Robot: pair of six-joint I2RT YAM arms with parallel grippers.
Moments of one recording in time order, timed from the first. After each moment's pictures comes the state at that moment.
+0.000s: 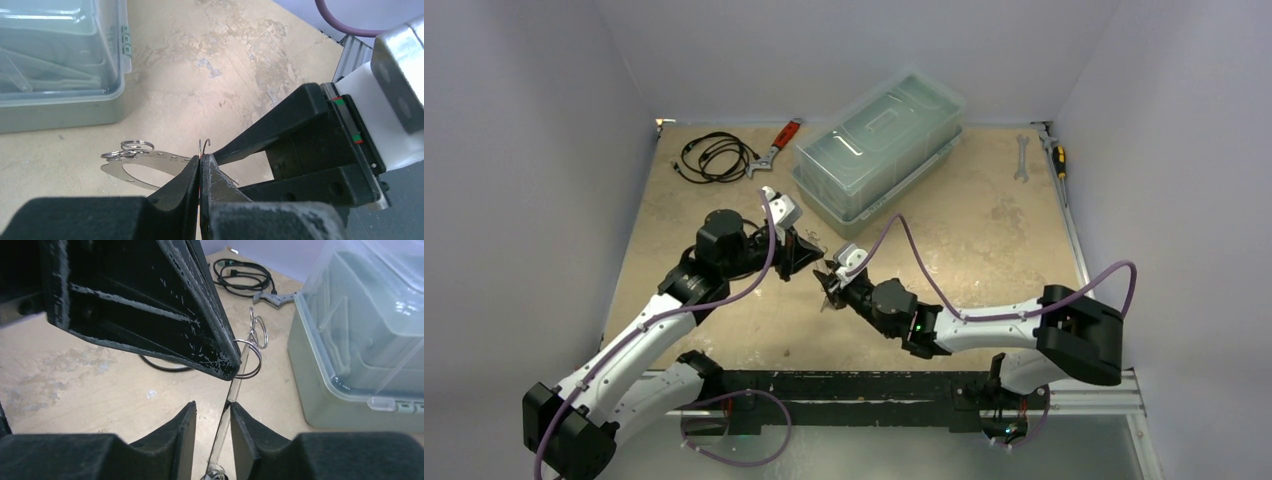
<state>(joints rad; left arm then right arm) -0.53 0.89 0.72 -0.10 0.53 -0.11 1.24 1.40 0.59 0.80 0.45 -0.02</state>
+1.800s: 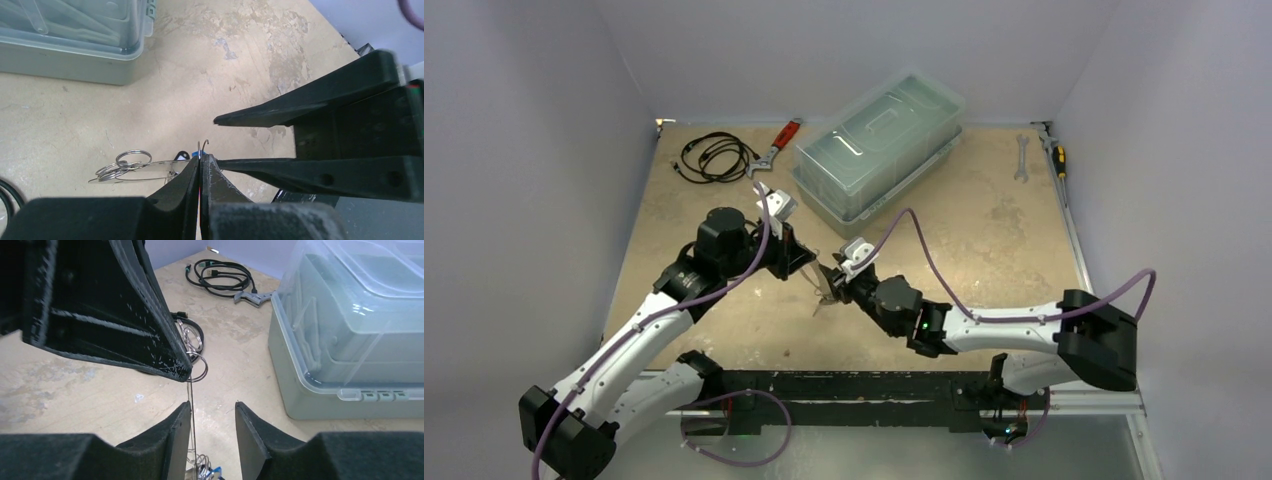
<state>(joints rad) -0.53 0.89 0.77 -0.27 0.42 -0.22 1.24 1.36 0.62 0.70 0.53 -0.02</state>
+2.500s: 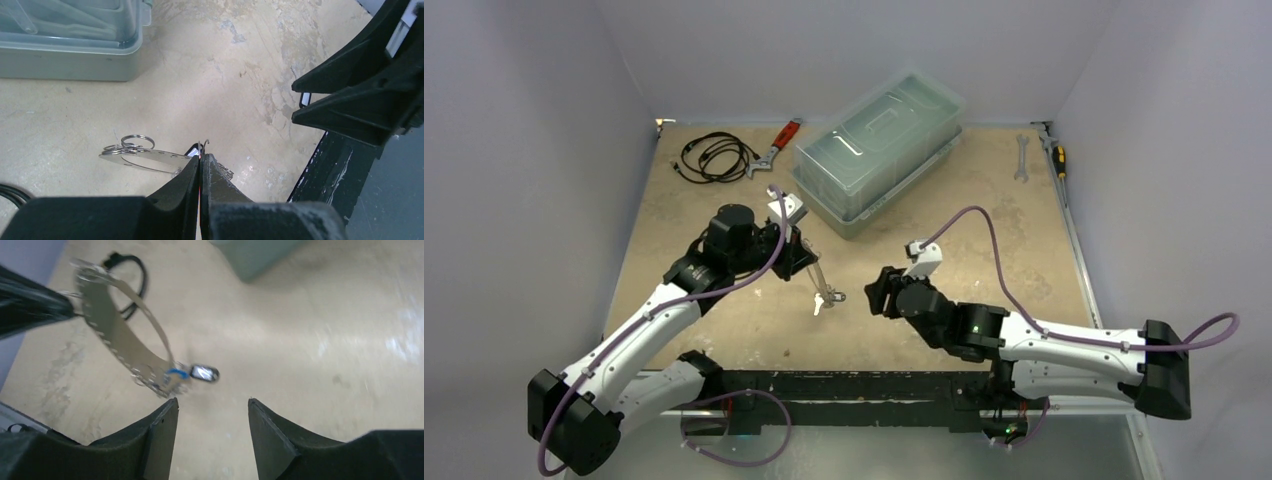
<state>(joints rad) -0.53 0.96 0.77 -0.28 0.43 -0.09 1.23 0.98 0.62 -0.11 0.68 0.72</state>
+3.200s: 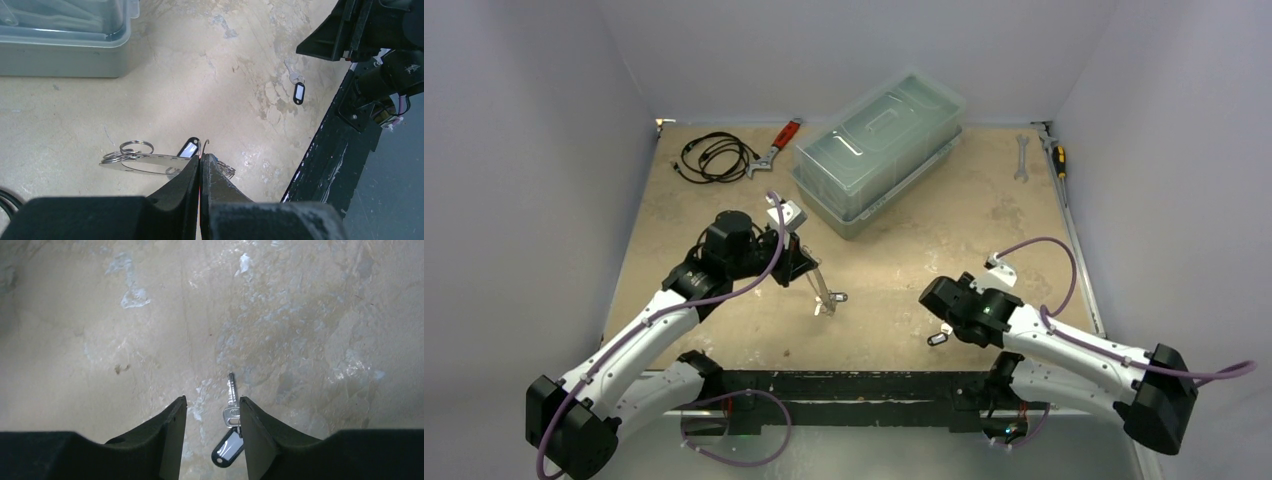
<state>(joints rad) -0.53 0.93 0.72 -0.25 0.47 -0.09 0.96 0.94 0.59 -0.96 0.75 1.54</state>
